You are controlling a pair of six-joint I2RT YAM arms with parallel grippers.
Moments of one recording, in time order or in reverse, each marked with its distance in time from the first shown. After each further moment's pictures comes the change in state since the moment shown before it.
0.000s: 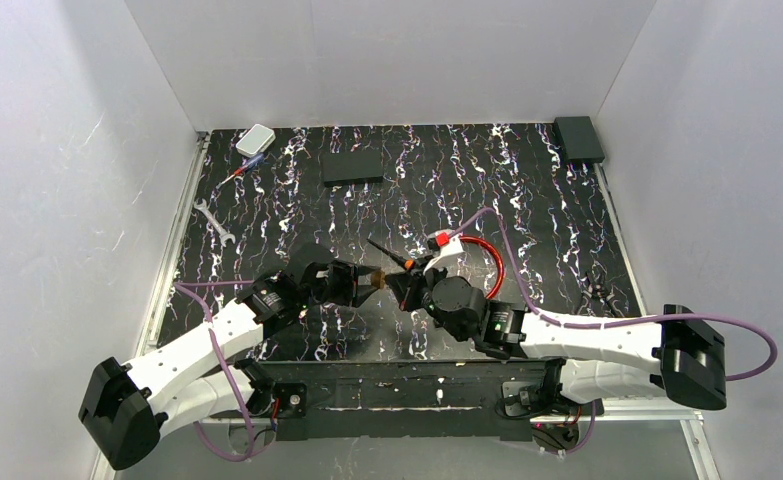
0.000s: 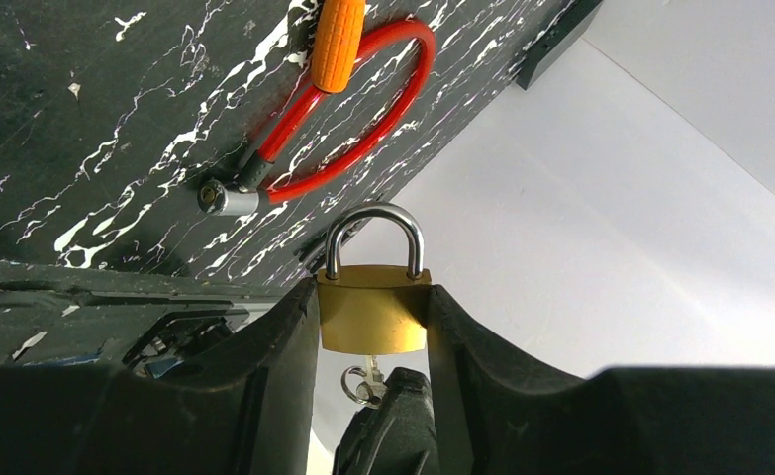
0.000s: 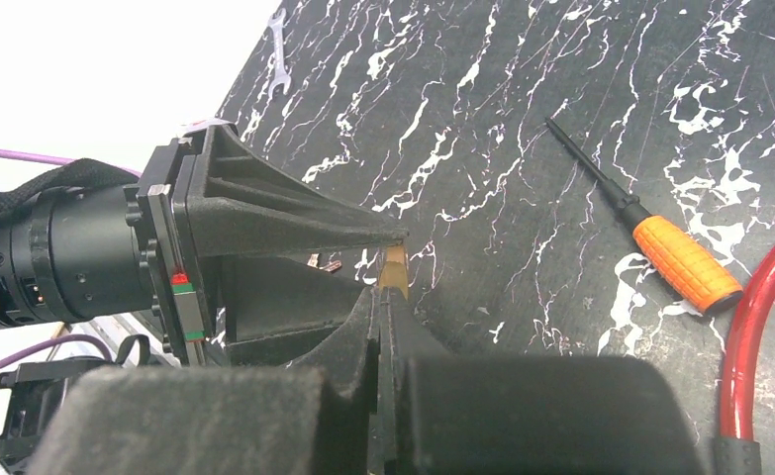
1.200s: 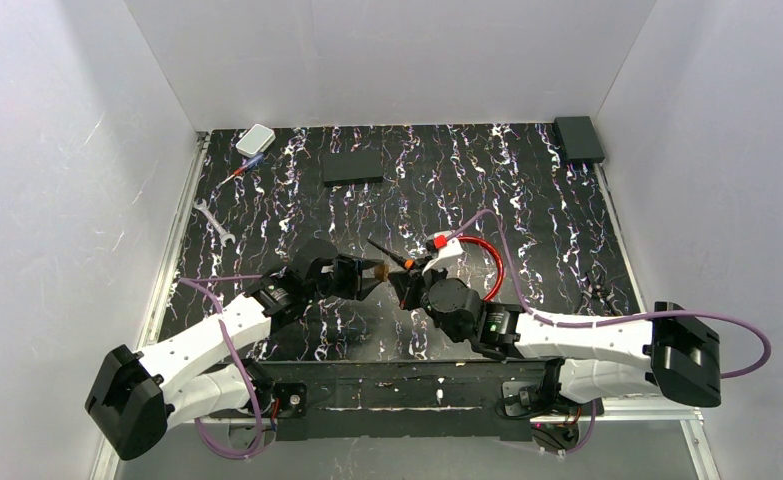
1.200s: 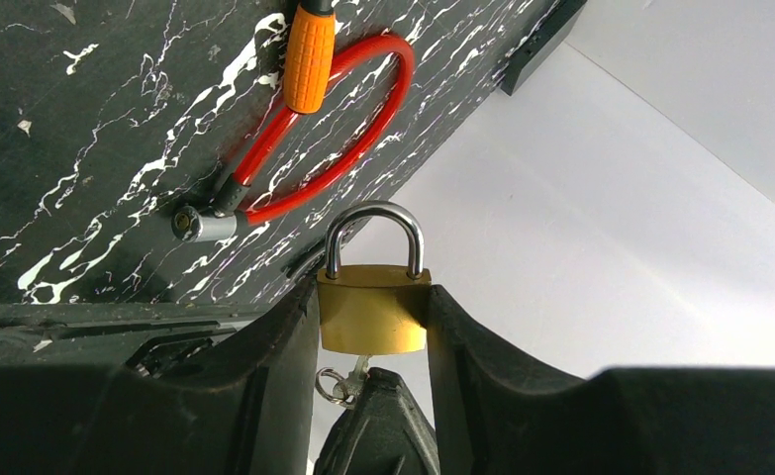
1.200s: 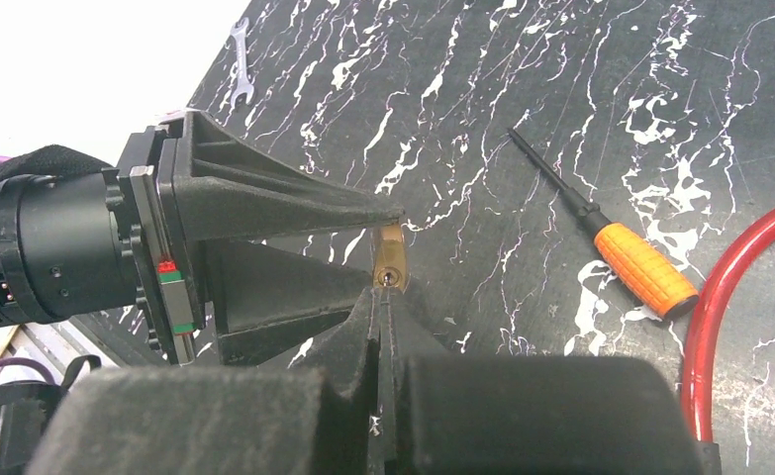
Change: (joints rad) left arm 0.010 0.069 0.000 0.098 -0.011 0.018; right arm 0.000 0.030 -0.030 0.066 0.060 -0.048
